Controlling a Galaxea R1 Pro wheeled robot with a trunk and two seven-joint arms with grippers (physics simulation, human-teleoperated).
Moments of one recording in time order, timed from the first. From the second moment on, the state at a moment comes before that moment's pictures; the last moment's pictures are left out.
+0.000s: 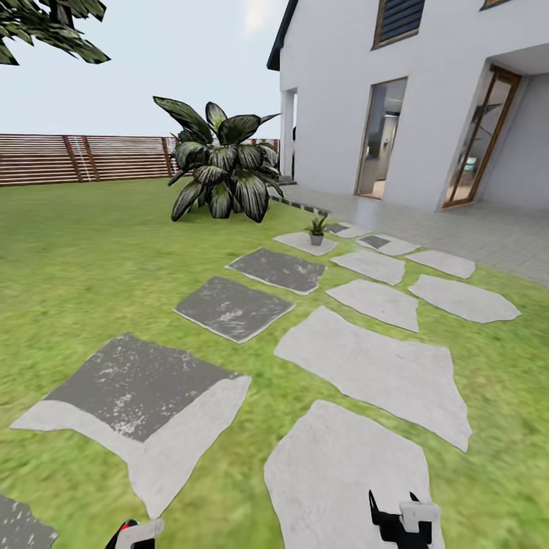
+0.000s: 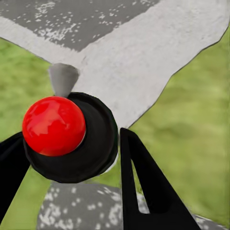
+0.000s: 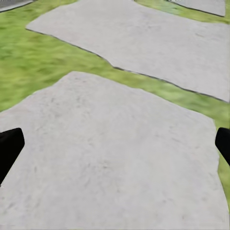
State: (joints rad) left arm -0.25 0.05 0.04 -0.31 0.05 -0.49 0.18; right arm -0.41 -0.06 -0.02 -0.03 -0.01 -0.83 -0.03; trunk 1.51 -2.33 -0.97
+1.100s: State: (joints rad) left arm -0.25 0.05 0.04 -0.31 0.05 -0.49 0.18; right arm -0.41 -0.06 -0.02 -0.03 -0.01 -0.83 -0.03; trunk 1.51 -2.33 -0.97
